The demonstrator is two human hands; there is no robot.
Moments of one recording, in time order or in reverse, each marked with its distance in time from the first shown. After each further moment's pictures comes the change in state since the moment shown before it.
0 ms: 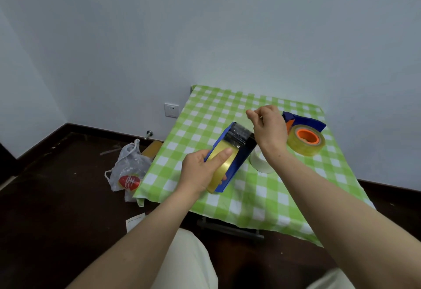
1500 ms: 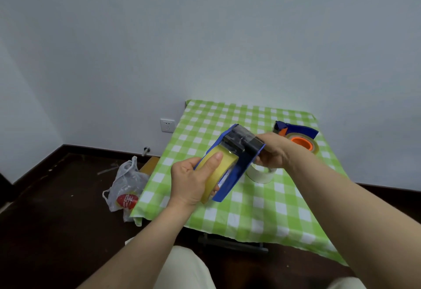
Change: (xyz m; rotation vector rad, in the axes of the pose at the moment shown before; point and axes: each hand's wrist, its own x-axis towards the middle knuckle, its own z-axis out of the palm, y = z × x) left_hand -0.014 0.028 0.005 -0.076 0.106 0.139; right_hand 0.012 0.017 -0.025 0.704 -0.683 0.689
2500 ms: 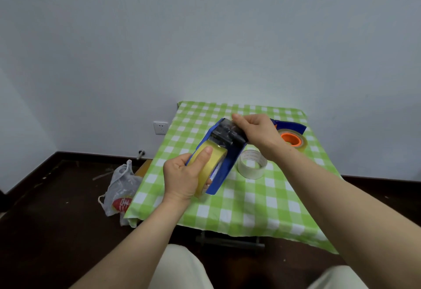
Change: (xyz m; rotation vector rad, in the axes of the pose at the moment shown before) left_hand -0.003 0.002 0.012 0.033 0.071 0.046; right_hand -0.032 -0.009 0.010 -0.257 0.255 -0.576
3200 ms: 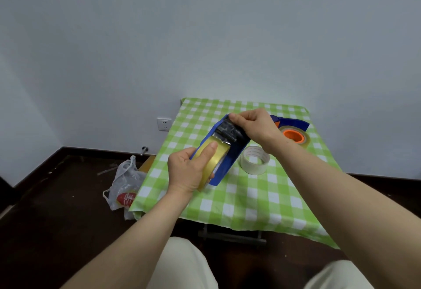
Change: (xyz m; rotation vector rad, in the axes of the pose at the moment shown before) left_hand 0.003 -0.002 -0.003 0.054 -0.023 -0.007; right_hand 0.007 0.000 0.005 -0.067 -0.053 0.009
